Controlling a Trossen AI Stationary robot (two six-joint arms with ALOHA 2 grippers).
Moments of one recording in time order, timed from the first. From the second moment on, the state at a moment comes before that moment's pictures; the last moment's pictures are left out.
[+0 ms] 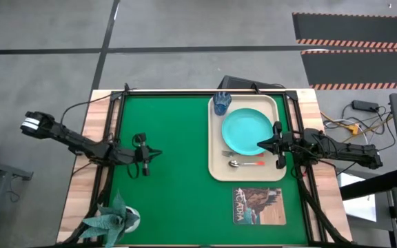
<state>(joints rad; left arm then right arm) -0.25 0.90 0.01 0.43 -0.52 0.09 -0.12 0.03 0.06 -0.10 -0.10 0.03</state>
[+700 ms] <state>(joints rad) -0.25 1.03 0.01 0.44 -0.52 0.09 -0.12 0.03 0.06 -0.10 -0.10 0.03</state>
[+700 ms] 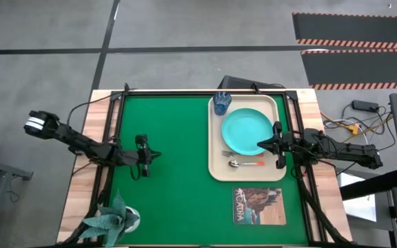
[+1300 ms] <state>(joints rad) -0.25 1.11 0.01 0.44 -0.52 0.09 -0.12 0.03 0.06 -0.10 -0.10 0.03</state>
